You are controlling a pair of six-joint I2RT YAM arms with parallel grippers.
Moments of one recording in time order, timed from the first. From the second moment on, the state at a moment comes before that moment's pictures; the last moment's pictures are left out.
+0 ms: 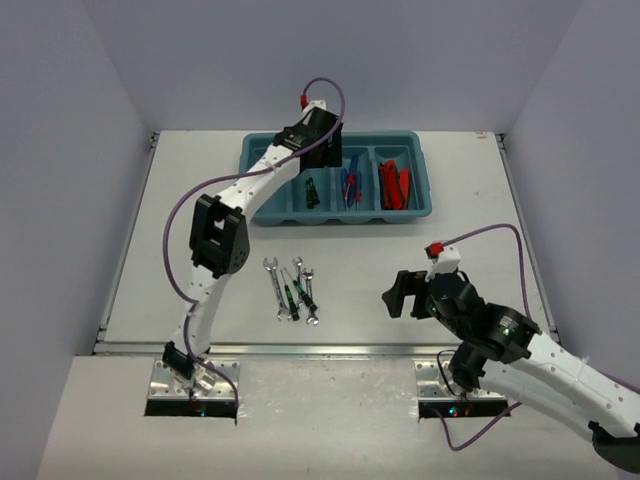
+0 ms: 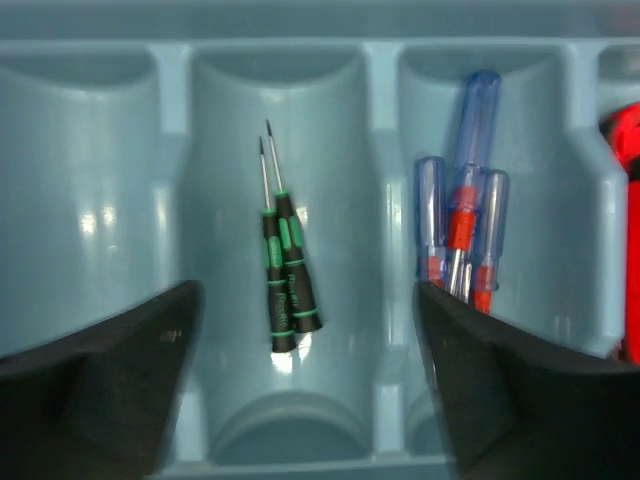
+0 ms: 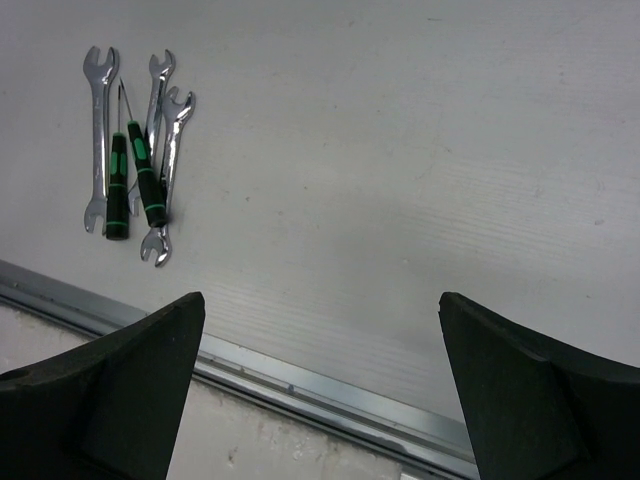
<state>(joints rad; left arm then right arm) -0.50 2.33 2.24 -0.71 -0.38 -0.43 0.89 0.48 0.48 -0.63 0.39 0.62</state>
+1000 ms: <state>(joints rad) -0.67 0.54 0.78 -0.59 -0.31 -0.43 1.01 1.97 1.29 -0.49 0.03 0.40</state>
